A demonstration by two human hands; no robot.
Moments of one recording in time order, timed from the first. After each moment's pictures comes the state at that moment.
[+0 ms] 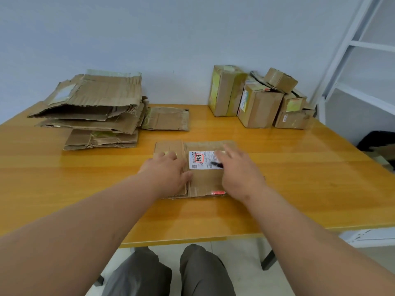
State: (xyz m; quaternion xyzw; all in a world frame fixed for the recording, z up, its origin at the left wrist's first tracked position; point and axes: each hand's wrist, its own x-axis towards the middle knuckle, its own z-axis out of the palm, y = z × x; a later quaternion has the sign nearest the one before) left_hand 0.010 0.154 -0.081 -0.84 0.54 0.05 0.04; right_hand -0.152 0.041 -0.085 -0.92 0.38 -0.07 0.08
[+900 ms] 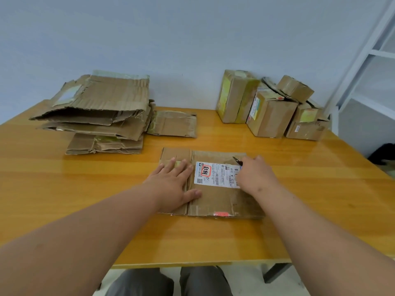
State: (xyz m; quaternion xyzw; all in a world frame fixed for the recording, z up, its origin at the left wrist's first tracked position) left_hand 0.036 0.143 -0.104 -0.81 0.57 0.11 0.07; right_hand -0.125 -0.004 -0.074 -0.84 0.52 -0.02 0.14
